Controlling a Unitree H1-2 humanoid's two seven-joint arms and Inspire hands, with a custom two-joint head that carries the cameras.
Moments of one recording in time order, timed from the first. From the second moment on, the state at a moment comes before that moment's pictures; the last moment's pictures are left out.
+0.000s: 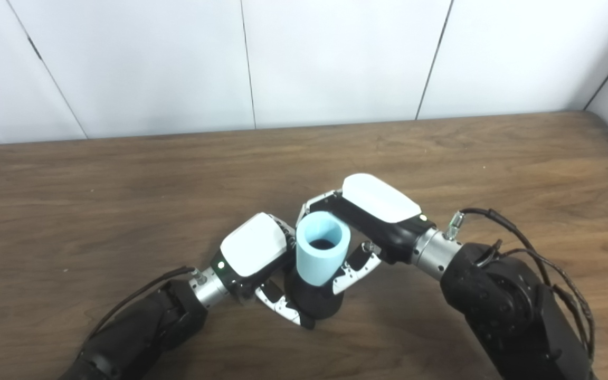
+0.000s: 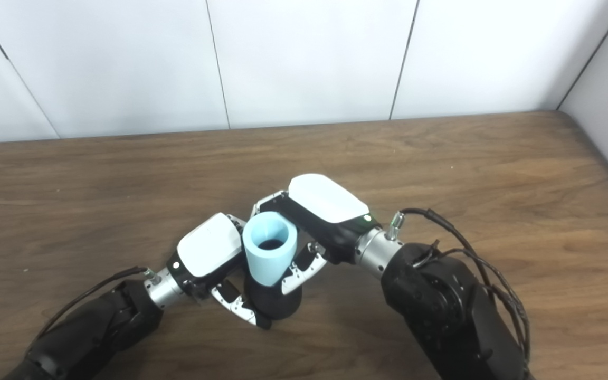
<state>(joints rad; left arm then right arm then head) -0.45 0.40 -0.77 0.34 0.97 -0.48 0.38 -0.24 -0.31 0.33 -0.63 -0.70 0.31 0.63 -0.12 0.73</state>
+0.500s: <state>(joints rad) -0.45 0.40 -0.77 0.34 0.97 -0.48 0.38 -0.23 -0.29 0.32 -0.64 -0.68 0.36 0.65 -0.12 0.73</state>
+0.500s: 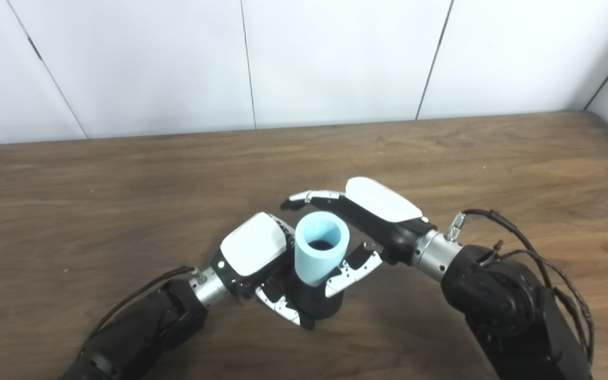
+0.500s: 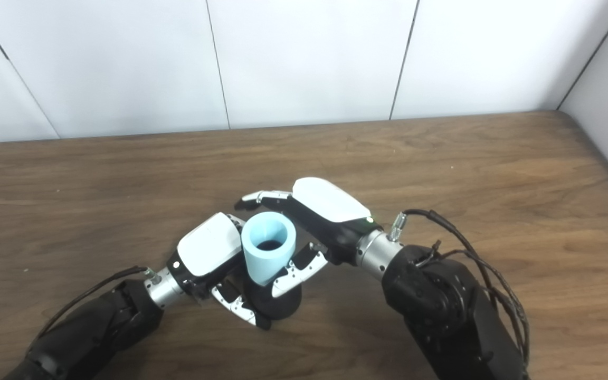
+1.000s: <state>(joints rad) -0.45 0.40 -0.78 0.34 0.96 -0.48 0.38 -0.23 -0.29 0.30 -0.65 -0.65 0.38 0.65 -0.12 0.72</state>
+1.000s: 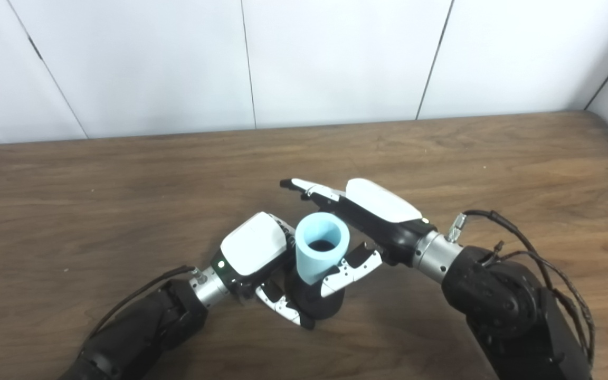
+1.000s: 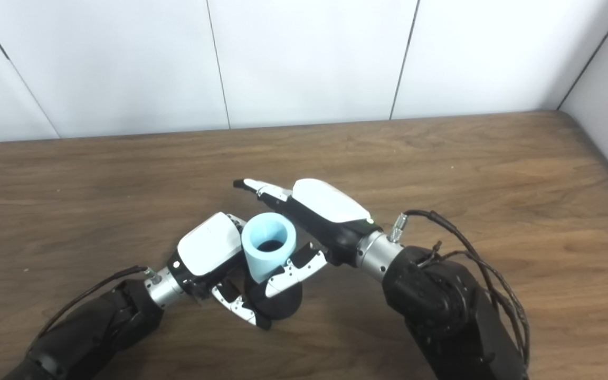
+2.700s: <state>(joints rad) -0.47 0.39 -0.79 0.36 0.93 -0.48 0.38 0.00 -0.36 0.16 -0.80 -0.60 -0.01 0.46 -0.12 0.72</state>
